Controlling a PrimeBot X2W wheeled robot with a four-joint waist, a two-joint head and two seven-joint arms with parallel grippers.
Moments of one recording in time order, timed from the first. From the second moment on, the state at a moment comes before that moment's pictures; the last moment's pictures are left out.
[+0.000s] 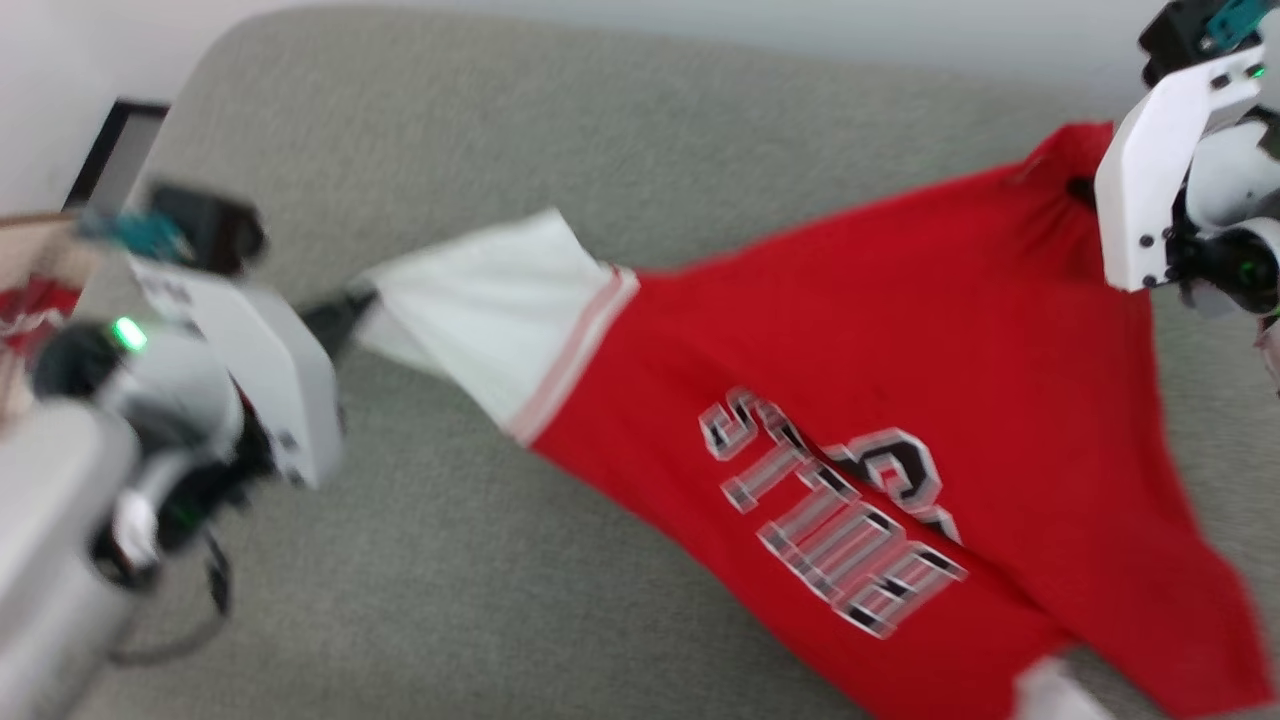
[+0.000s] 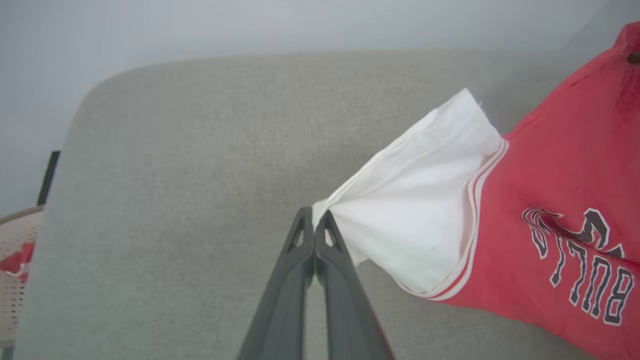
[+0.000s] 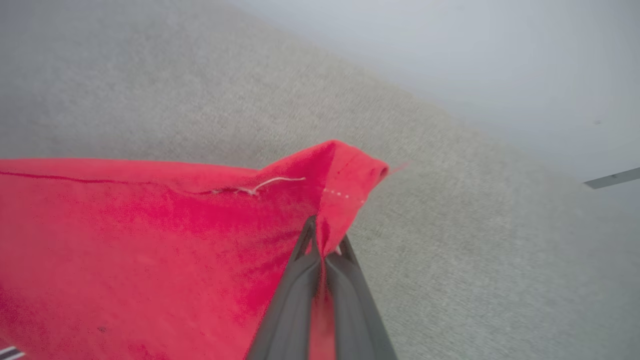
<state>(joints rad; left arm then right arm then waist) -0.64 0.77 -0.58 -0.03 -0.98 0.17 0.49 -1.11 -0.44 0.59 0.76 0.68 0.13 0.70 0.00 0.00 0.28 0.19</state>
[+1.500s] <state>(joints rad) -1.78 0.54 -0.60 0.76 -0.61 -0.06 0.16 -1.33 -0.28 0.10 0.47 0.18 0.13 0.31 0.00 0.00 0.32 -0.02</state>
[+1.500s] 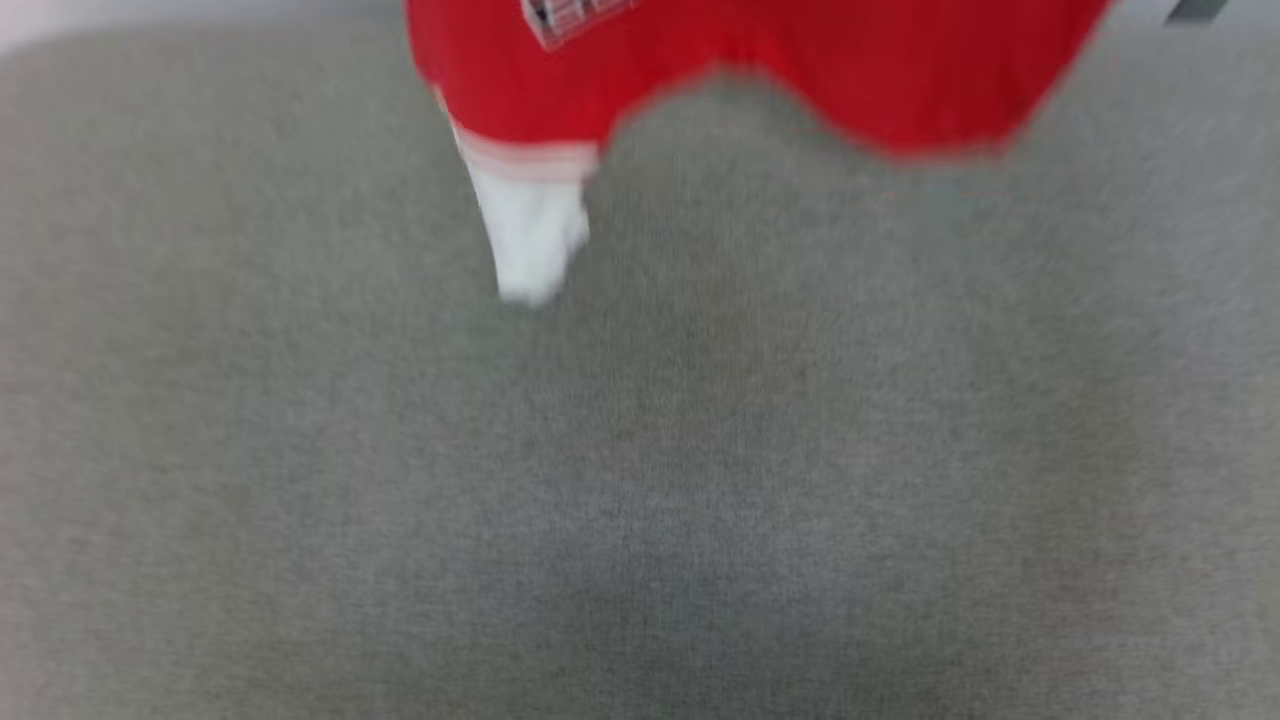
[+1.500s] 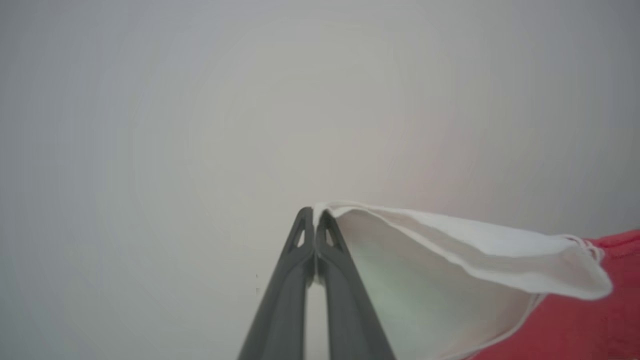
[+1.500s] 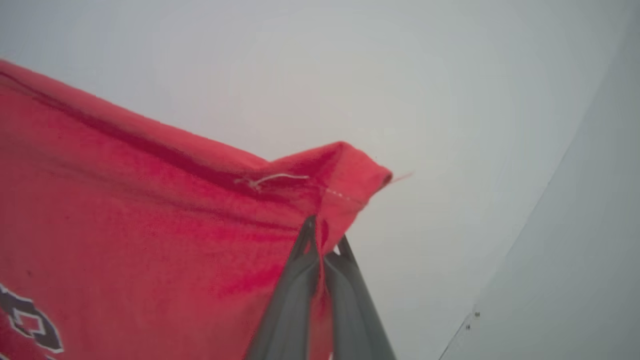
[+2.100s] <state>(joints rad) -1.66 0.49 -0.68 1.04 -0.63 -0.13 -0.11 -1.29 -0.27 0.23 0.83 0.11 0.13 0.04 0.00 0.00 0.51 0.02</state>
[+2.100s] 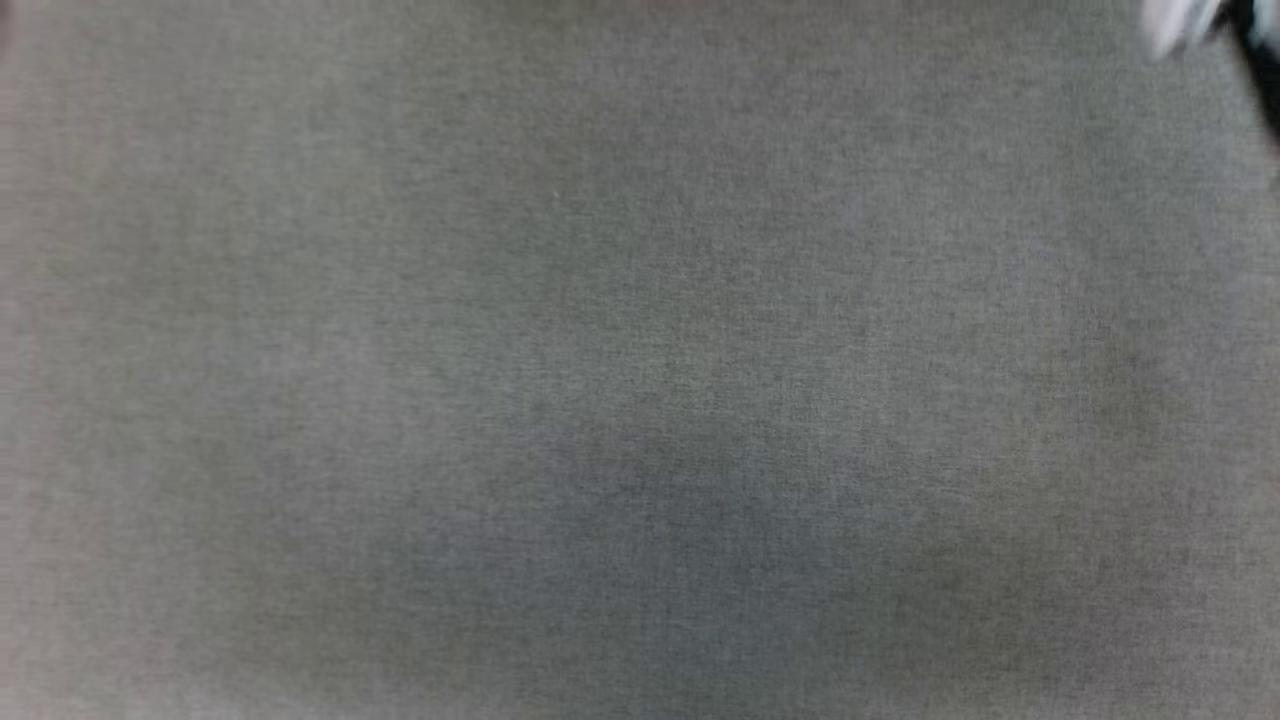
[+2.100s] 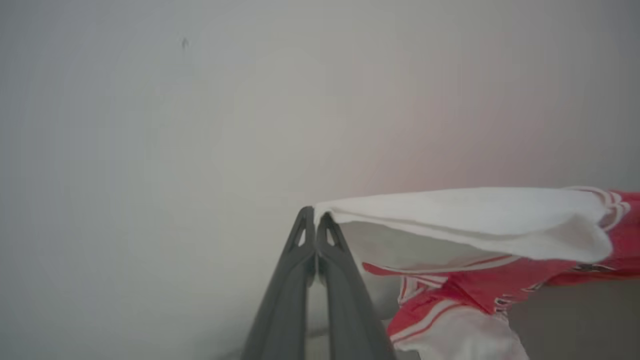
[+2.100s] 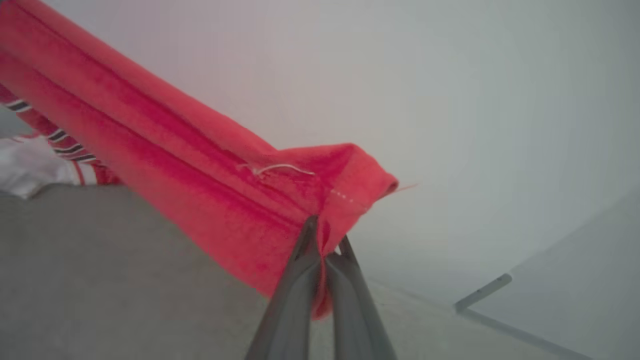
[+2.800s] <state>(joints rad) -0.72 0.78 -0.90 0.40 -1.05 0.03 0.38 -0.65 -0.55 0.53 0.48 0.69 0.13 0.34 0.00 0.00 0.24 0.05</state>
